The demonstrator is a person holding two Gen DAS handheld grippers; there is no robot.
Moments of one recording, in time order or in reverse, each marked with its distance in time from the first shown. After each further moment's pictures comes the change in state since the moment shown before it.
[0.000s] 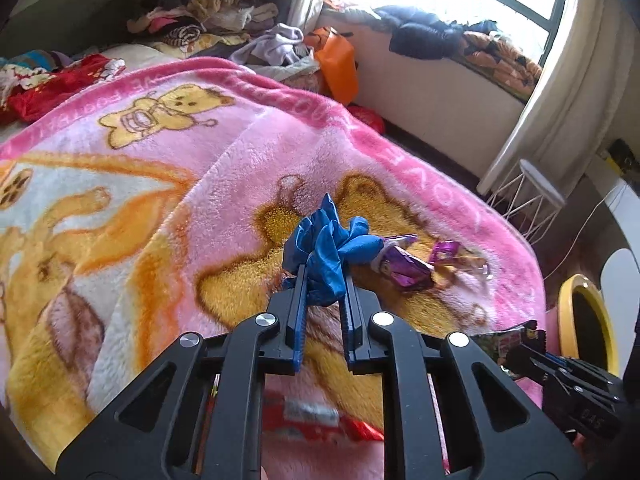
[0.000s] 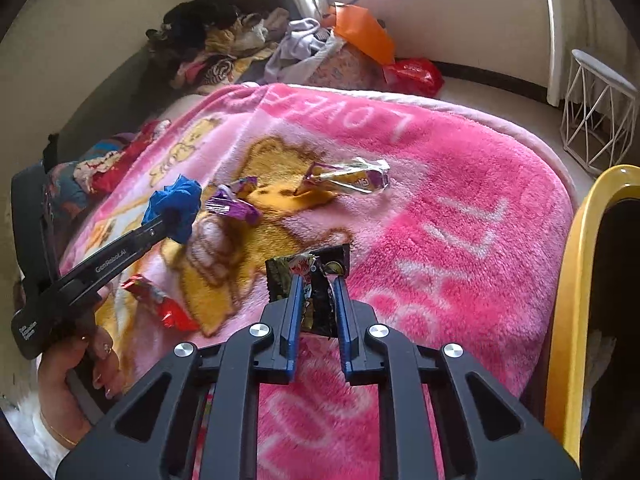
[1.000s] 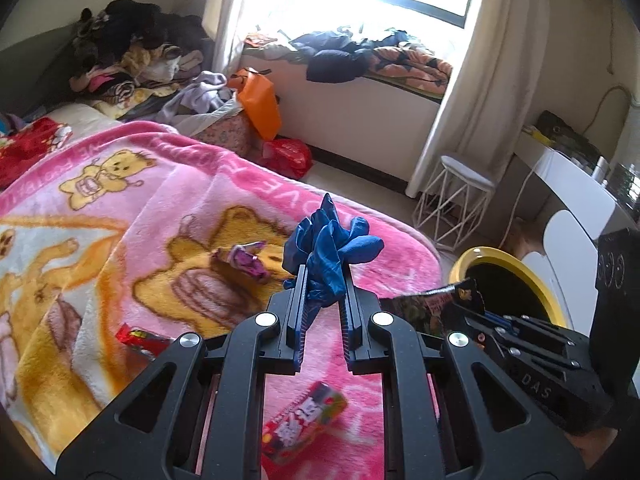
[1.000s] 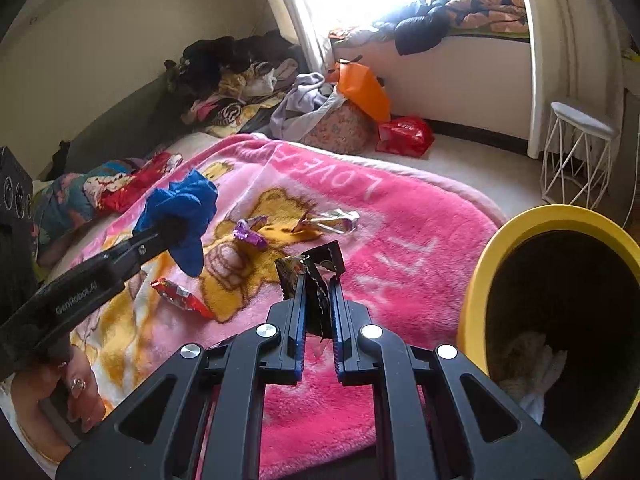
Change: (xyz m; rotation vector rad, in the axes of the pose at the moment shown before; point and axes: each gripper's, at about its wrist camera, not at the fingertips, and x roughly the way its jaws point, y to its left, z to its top) left arm -0.084 -0.088 -0.023 0.185 -0.110 -0.181; right arm -0.094 -0.004 -0.023 -0.073 -0.193 -0.040
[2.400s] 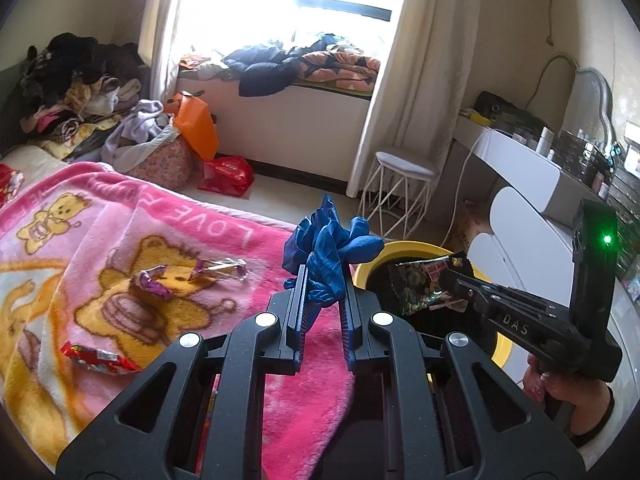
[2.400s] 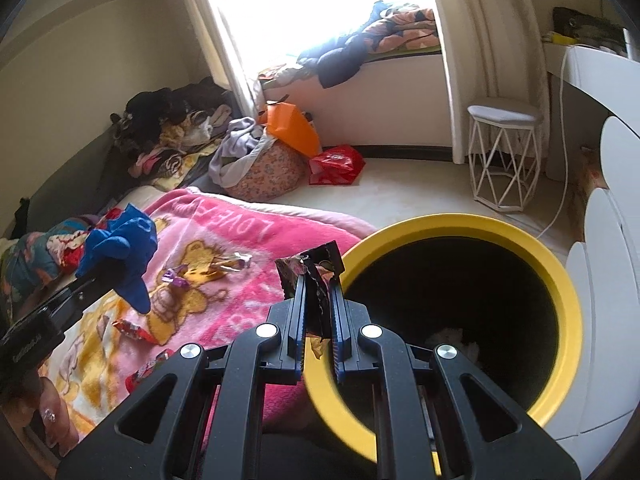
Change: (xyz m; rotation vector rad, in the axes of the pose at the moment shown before) left arm -0.018 -0.089 -0.001 0.140 -0.029 -0.158; right arm -0.084 -0.091 -0.011 0.153 -0.132 -0.177
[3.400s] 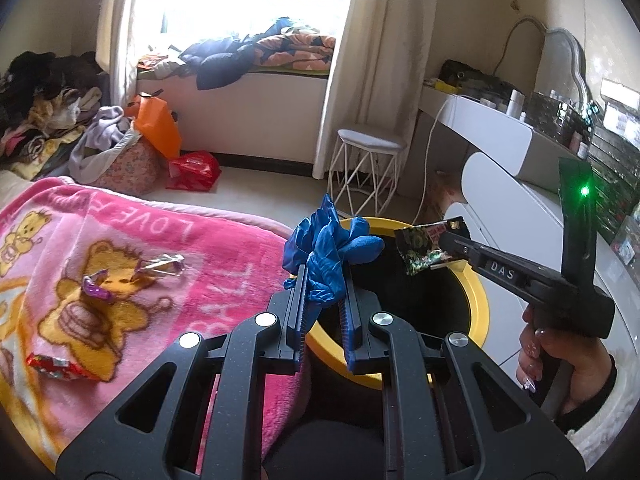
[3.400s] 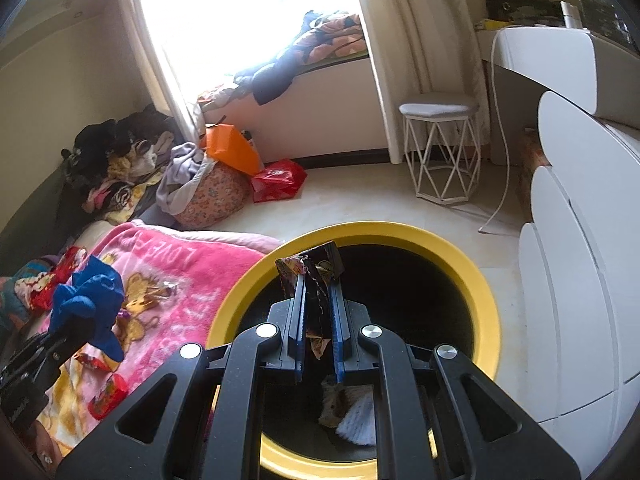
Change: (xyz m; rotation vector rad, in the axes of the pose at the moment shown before) left arm 0.032 -0.059 -0.010 0.105 0.063 -0.083; right arm -0.015 -0.070 -0.002 0.125 -0.049 -0.167
